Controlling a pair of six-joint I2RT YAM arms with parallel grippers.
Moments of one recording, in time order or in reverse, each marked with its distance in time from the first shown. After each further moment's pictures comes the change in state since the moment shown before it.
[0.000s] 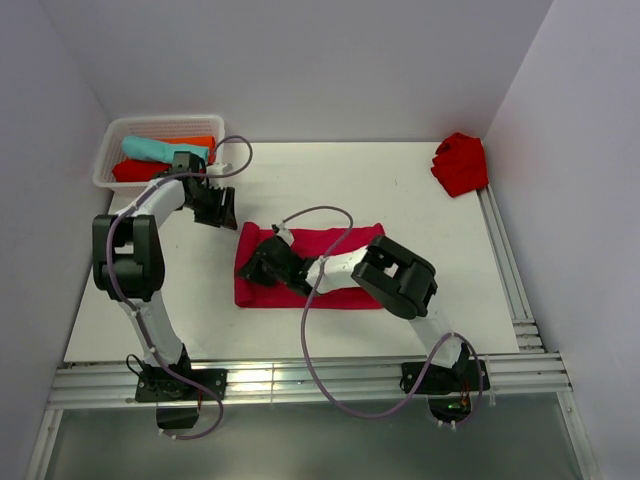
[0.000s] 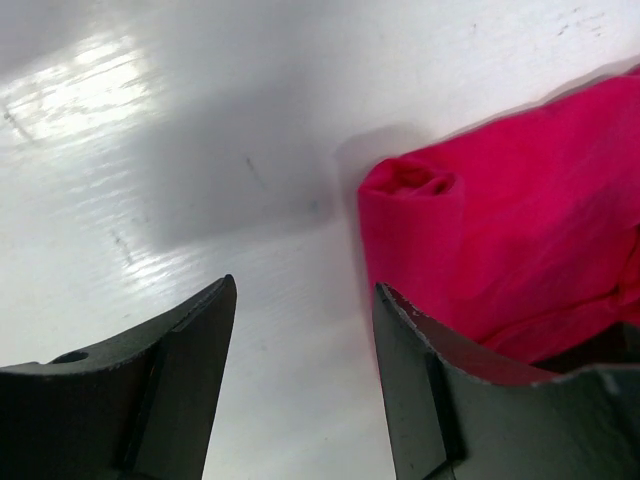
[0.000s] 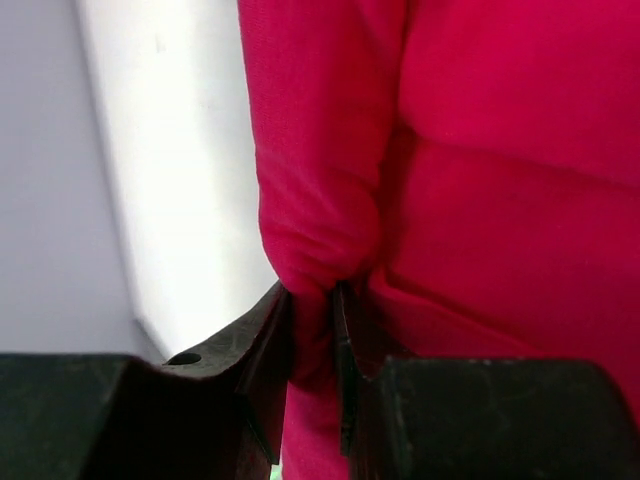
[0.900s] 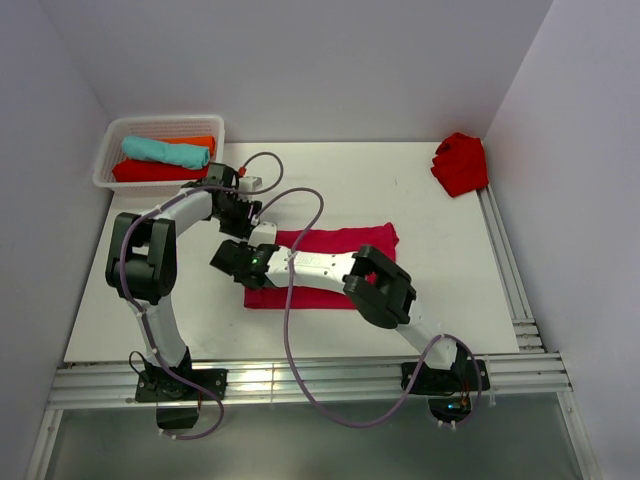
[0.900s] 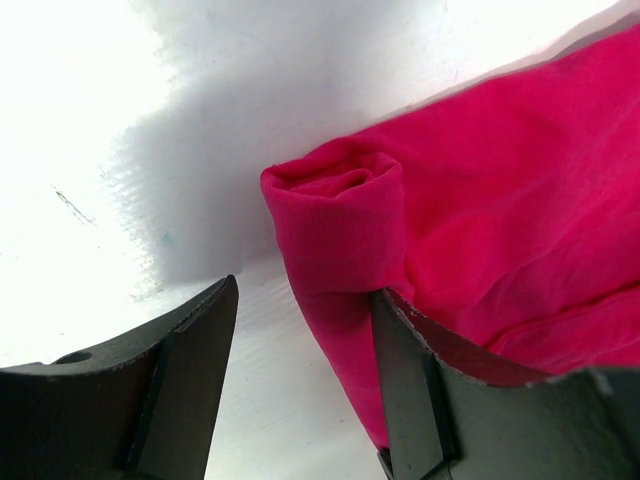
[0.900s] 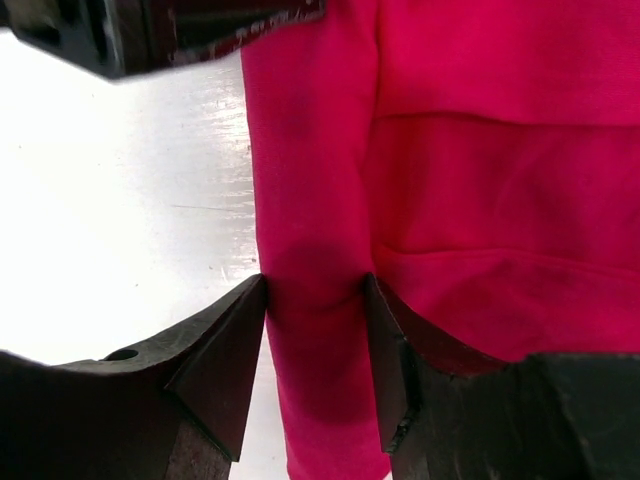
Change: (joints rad) left arm -0.169 -0.007 -0.107 0.099 -0.072 -0.069; right arm 0.126 0.121 0.552 -0.945 0.469 -0.028
